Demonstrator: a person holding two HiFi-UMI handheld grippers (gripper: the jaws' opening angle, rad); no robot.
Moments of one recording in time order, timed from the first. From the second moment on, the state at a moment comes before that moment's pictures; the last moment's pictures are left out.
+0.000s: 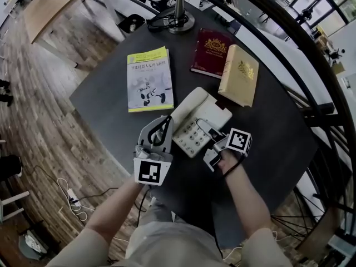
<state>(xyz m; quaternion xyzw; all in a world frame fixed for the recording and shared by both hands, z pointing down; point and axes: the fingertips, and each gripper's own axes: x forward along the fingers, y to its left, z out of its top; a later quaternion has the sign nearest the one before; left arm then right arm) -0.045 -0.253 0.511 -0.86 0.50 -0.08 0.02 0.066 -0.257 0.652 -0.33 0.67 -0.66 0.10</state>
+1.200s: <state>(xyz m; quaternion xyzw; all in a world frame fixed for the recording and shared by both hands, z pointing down) -0.032 -0.244 0.559 -0.86 0.49 -0.12 -0.07 0.079 -0.264 0.669 -0.47 0.65 -0.57 -0.15</state>
